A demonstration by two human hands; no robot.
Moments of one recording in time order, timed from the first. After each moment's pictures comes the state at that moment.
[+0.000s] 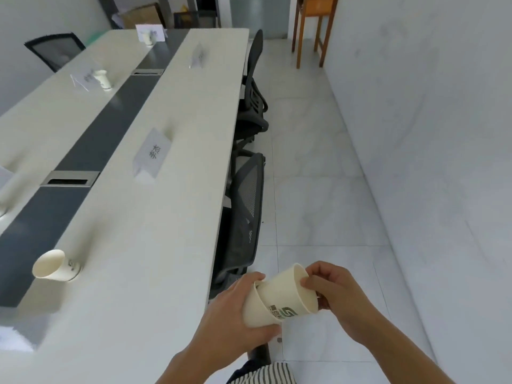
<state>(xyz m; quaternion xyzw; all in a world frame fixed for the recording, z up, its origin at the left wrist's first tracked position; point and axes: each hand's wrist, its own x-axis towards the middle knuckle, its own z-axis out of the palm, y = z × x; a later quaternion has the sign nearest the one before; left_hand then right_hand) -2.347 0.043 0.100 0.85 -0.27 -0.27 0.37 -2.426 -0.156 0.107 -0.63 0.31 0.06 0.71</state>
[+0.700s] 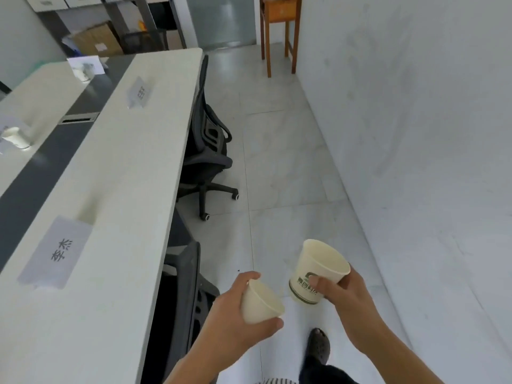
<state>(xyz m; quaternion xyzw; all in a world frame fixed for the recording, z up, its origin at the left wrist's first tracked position) -2.146 -0.268 0.100 0.83 -0.21 -0.33 0.39 -2.256 -0.457 0.096 -0.57 0.34 -0.10 0.74</state>
